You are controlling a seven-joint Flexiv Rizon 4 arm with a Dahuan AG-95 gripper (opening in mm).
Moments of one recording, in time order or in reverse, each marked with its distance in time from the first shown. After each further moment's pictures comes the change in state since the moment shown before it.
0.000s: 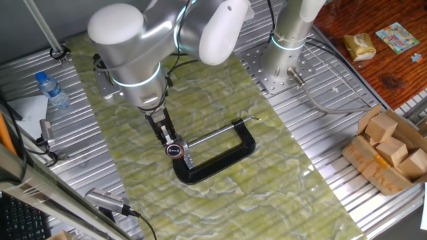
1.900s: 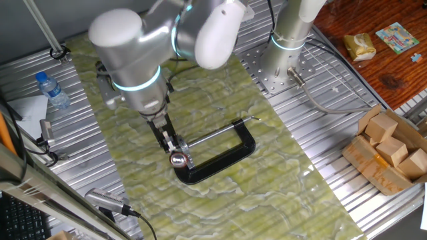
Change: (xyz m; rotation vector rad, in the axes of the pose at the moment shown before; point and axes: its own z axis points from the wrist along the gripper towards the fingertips) arm -0.001 0.021 0.016 -0.064 0.008 -0.010
